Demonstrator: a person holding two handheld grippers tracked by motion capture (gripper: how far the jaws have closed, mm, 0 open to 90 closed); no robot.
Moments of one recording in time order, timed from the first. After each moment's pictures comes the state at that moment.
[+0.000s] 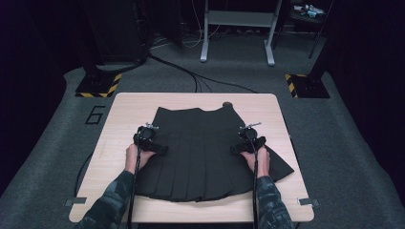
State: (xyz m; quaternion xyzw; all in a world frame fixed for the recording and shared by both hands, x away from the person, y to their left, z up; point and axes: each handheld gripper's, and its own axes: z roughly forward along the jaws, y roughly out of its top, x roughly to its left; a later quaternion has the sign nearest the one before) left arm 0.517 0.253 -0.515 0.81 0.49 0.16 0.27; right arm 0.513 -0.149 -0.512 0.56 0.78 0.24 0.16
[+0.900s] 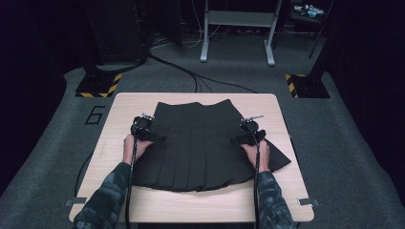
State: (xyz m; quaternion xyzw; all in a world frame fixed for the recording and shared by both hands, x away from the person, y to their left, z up) left arm 0.536 0.273 -0.491 0.80 0.50 0.15 0.30; right arm 0.526 -0.154 -0.492 0.55 0.77 0.28 0.16
